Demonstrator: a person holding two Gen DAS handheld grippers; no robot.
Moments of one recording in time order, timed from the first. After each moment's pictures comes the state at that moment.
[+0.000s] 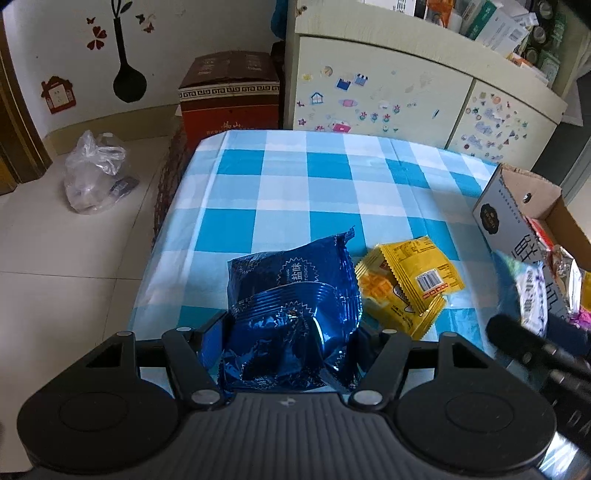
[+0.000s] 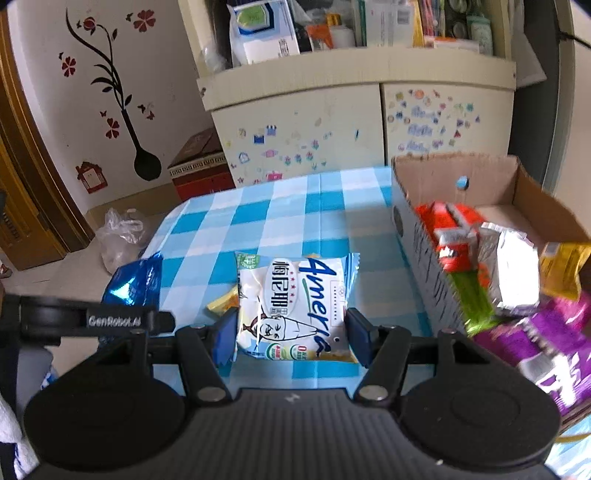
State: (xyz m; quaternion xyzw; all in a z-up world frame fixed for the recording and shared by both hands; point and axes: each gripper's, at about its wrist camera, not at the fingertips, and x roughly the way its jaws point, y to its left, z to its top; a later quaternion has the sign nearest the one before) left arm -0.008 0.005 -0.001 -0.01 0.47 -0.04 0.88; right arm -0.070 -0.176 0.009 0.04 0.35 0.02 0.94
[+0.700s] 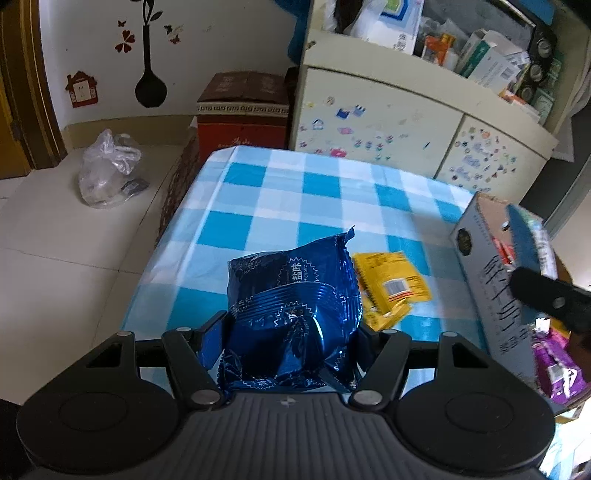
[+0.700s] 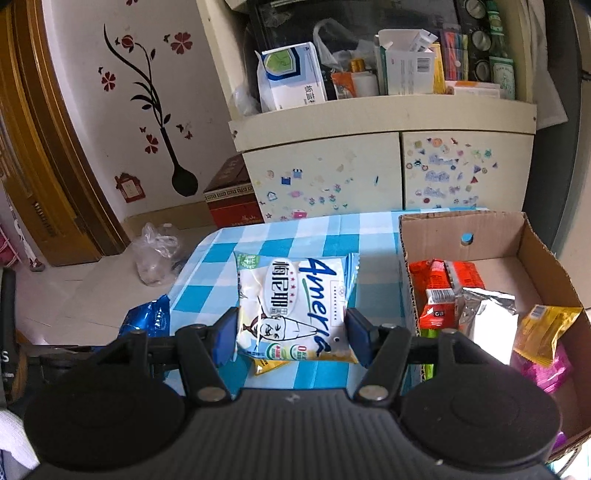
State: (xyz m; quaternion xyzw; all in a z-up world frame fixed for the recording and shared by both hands) left arm -0.049 -0.006 0.022 -0.05 0.43 -0.02 0.90; right arm -0.076 -0.202 0.055 0.03 0.32 0.08 0.94
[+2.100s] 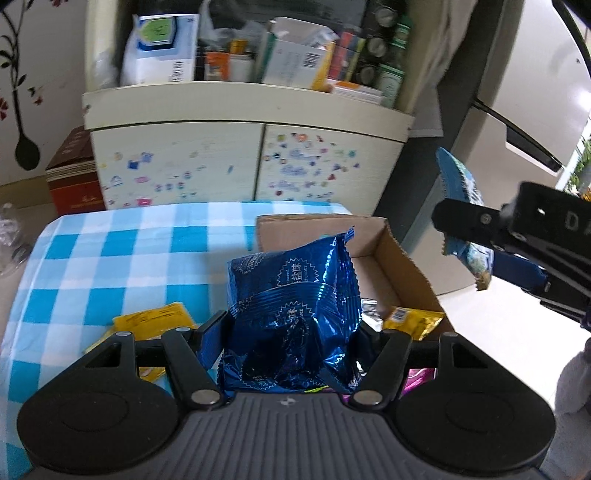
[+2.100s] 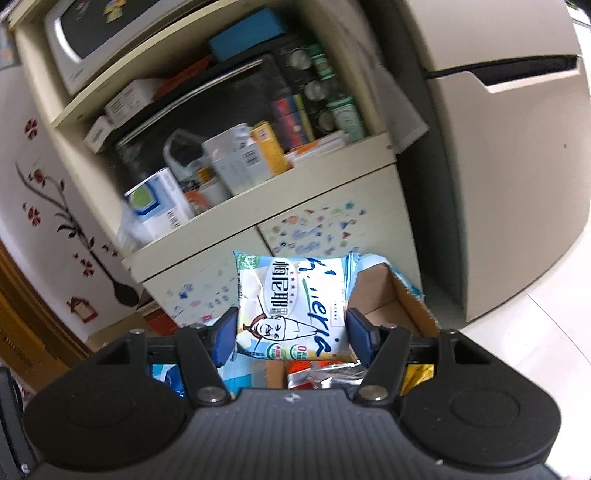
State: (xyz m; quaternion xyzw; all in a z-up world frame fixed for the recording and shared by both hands) left arm -0.031 -0.194 0.066 -0.02 0.40 -0.17 0.90; right arm -0.082 -0.359 0.119 0.19 0.24 -0.04 0.95
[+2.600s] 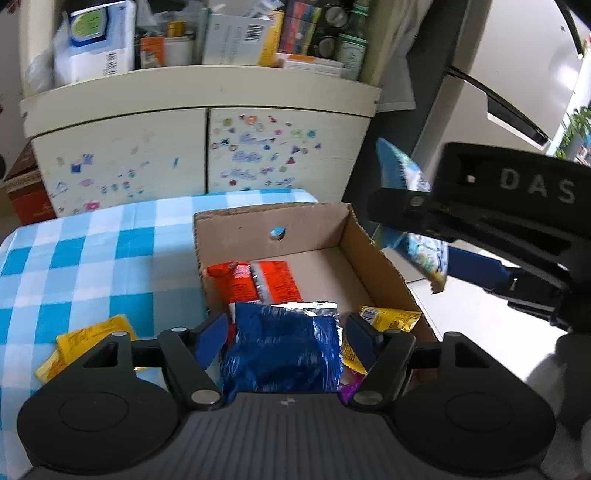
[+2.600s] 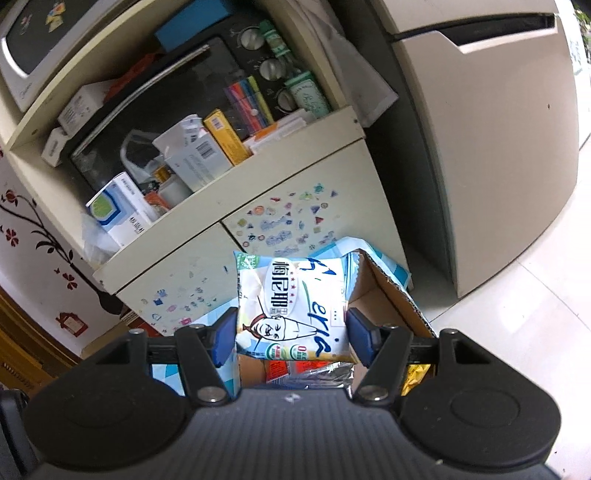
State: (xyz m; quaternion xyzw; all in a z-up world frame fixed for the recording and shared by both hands) left arm -0.008 -0.246 0.050 0.01 0.41 -0.21 0.89; right arm -0.052 -0.388 0.101 0.24 0.28 -0.07 0.93
